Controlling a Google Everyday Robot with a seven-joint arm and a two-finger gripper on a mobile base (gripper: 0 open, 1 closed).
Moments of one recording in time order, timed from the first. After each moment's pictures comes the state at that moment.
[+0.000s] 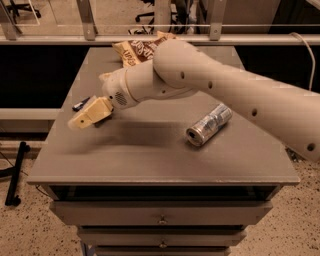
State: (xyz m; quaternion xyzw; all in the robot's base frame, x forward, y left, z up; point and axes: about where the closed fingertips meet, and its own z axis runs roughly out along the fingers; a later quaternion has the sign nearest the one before) arm 0.570 0.177 0.877 -0.54 0.65 0.35 0.42
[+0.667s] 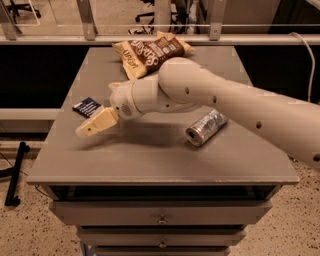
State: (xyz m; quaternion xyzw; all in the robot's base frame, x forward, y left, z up) arm 0.576 0.168 0.846 -0.51 0.66 0.34 0.43
